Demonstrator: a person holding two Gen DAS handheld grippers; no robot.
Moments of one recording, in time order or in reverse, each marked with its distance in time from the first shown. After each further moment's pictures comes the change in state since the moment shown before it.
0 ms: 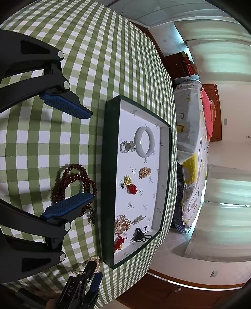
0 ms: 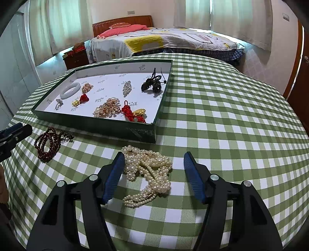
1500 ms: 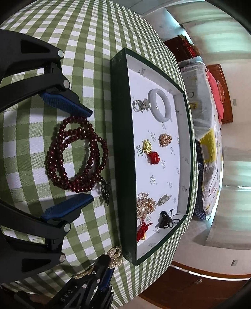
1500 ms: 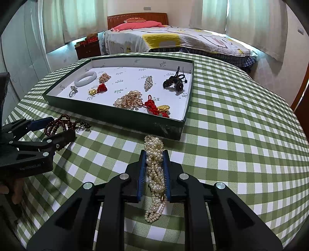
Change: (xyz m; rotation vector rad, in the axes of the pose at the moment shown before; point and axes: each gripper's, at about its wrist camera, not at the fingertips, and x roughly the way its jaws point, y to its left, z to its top) left arm 0.036 -0.050 -0.008 0.105 0.118 -0.053; right arm -0.001 0.025 -0.003 -0.098 0.020 0.033
